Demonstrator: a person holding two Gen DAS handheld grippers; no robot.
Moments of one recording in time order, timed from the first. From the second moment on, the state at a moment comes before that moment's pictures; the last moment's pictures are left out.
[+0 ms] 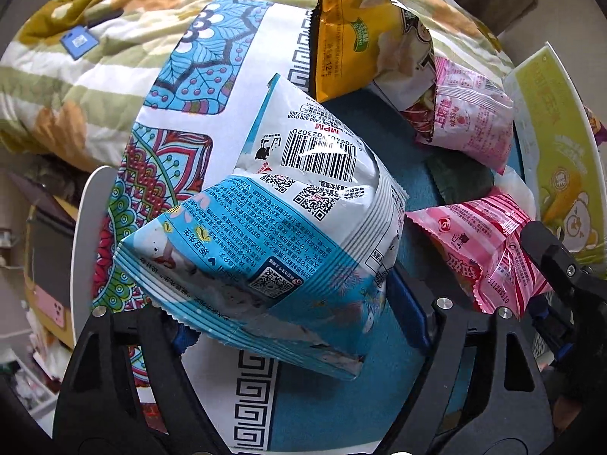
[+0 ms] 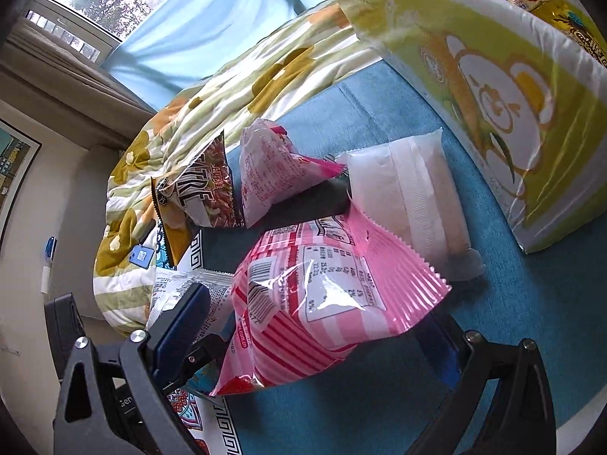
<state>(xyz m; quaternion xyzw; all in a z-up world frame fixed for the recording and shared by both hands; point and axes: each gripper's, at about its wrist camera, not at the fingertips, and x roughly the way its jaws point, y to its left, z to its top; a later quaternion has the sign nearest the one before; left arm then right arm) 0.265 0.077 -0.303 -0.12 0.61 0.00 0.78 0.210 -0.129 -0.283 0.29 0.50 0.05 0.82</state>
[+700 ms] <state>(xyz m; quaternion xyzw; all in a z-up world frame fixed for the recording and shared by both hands) 0.250 0.089 -0.293 -0.13 0.59 -0.05 0.80 0.213 -0.119 -0.283 0.28 0.50 0.06 0.81</state>
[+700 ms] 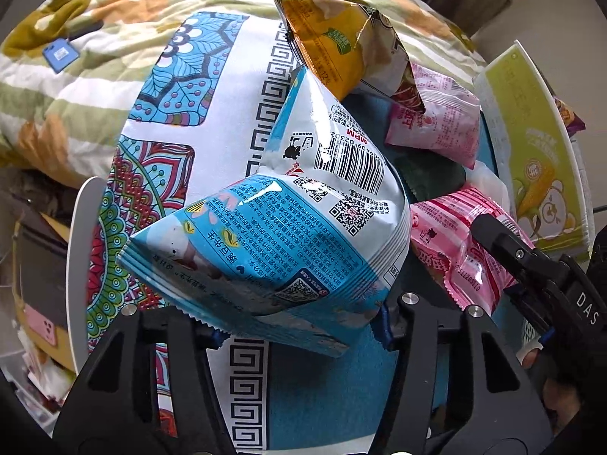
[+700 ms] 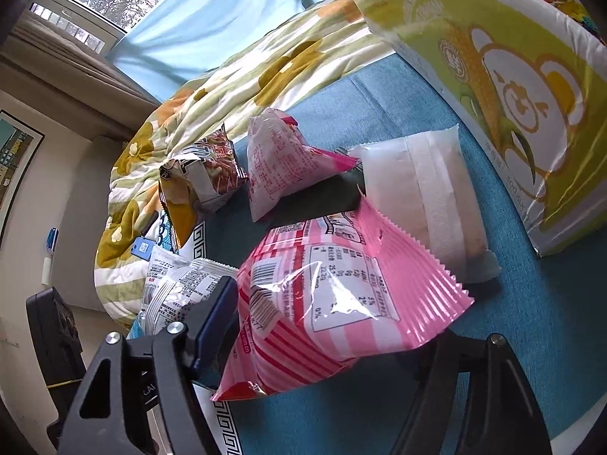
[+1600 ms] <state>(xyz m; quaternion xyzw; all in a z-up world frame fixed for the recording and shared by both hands) 0.215 0.058 -0.134 -0.08 0.47 -0.16 0.87 0.125 -0.151 -0.143 0.25 0.38 0.04 0.89</state>
